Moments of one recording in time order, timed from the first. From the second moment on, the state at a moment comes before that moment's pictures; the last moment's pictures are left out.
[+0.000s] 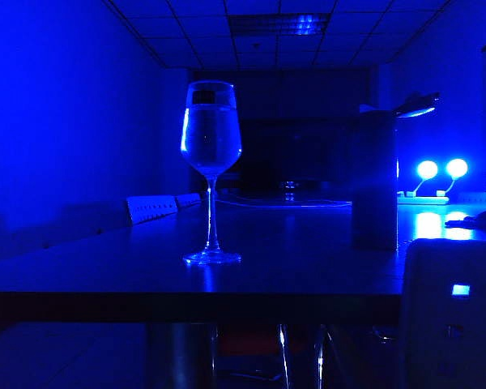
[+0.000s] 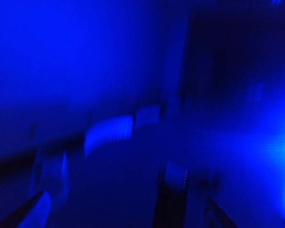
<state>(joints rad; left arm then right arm) -0.63 0.38 1.12 -0.68 -0.07 -0.08 0.16 0.17 0.61 -0.15 -0.23 -0.01</state>
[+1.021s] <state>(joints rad) -0.63 0.33 0.64 -0.64 0.13 -0.17 0.16 0.04 0.51 -0.50 -0.36 0.00</state>
